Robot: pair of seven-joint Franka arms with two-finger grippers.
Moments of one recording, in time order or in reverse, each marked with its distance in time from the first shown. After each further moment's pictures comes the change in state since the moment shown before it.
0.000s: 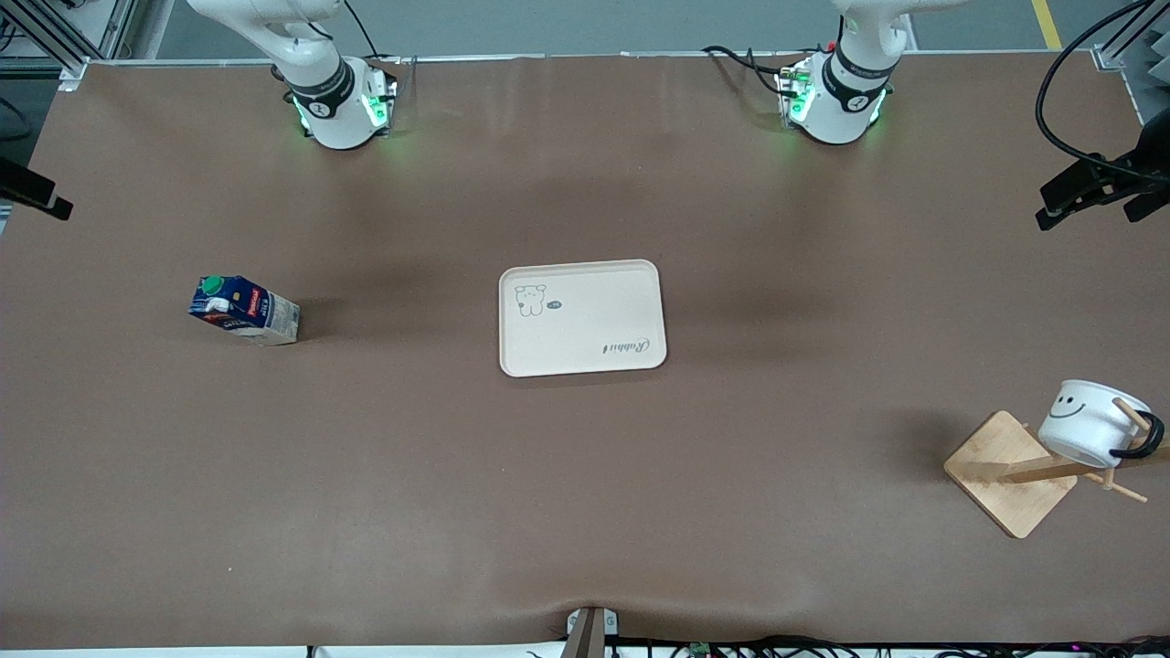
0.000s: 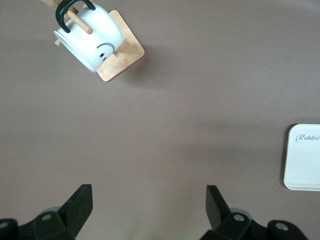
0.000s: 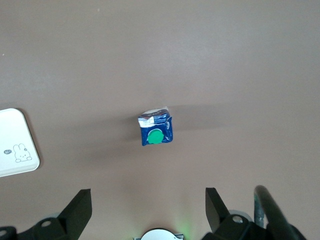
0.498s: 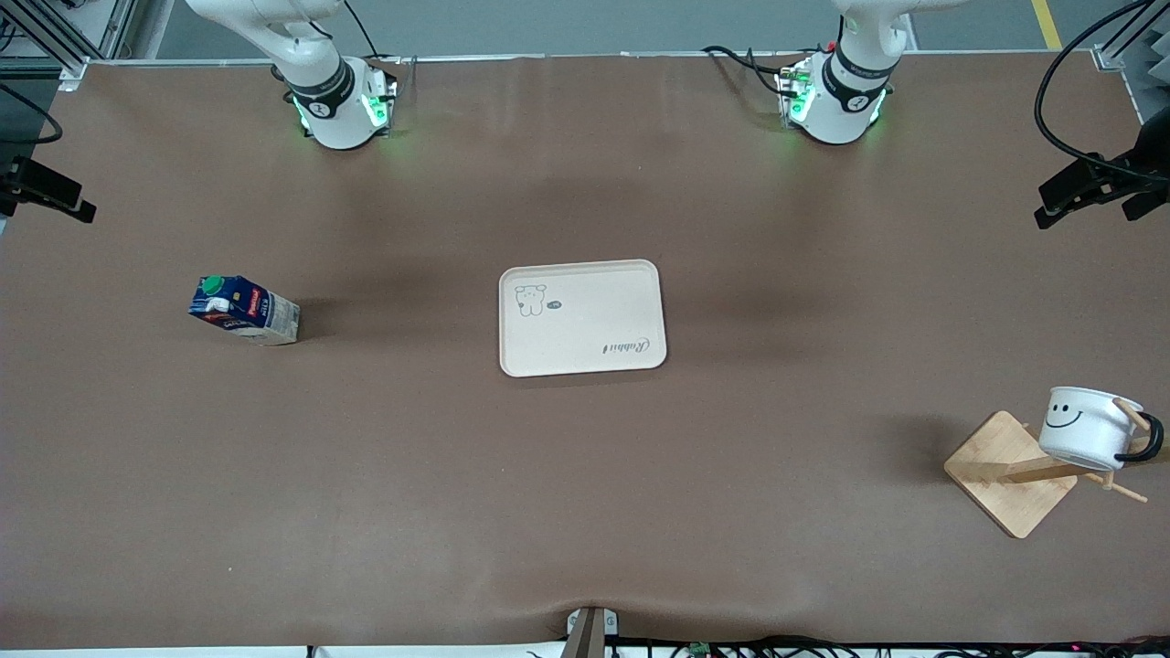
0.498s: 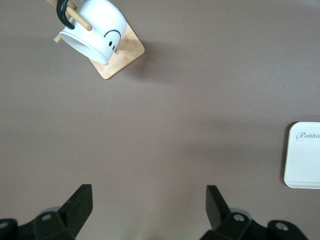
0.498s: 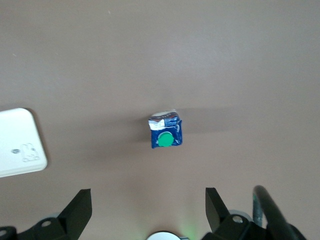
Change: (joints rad) left arm 0.000 0.000 0.000 0.000 0.000 -0.007 0.000; right arm 0.016 0.000 -0.013 0.009 0.045 0.013 0.011
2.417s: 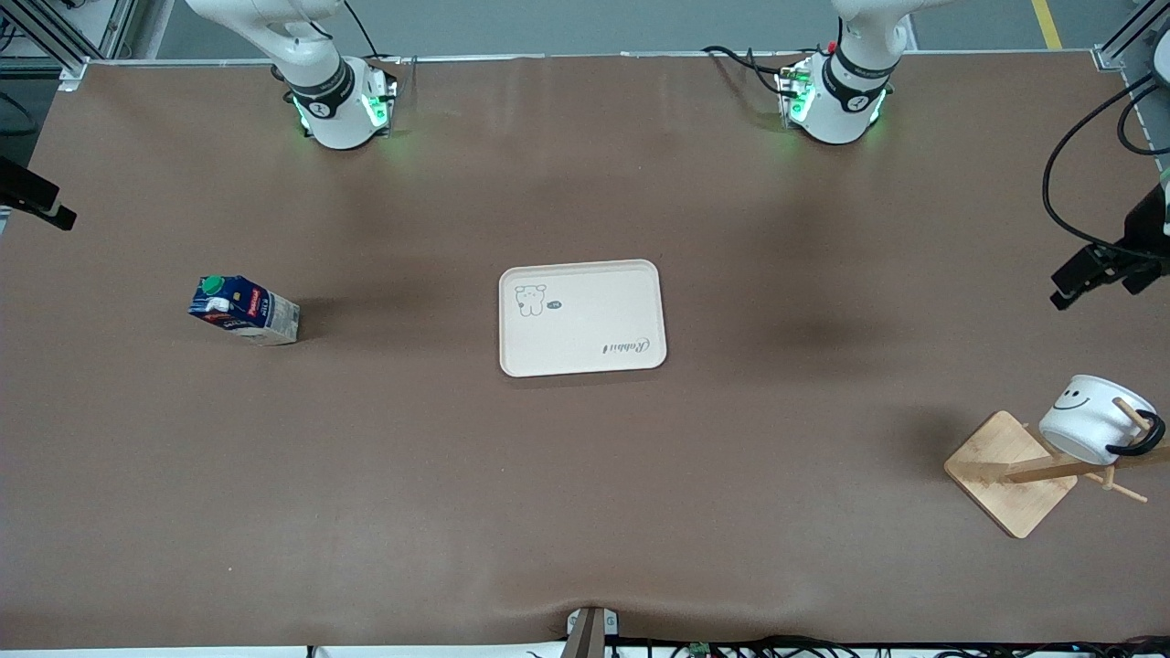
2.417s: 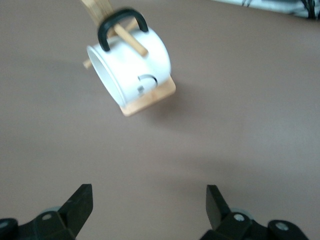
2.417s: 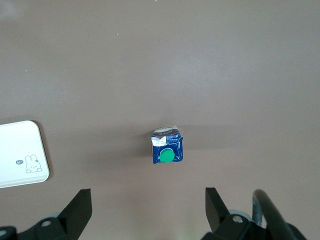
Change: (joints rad) left arm 0.155 -0.065 -0.029 -0.366 0.000 0.451 0.003; right arm 0.006 0.014 0.005 0.034 -0.016 0.039 -0.023
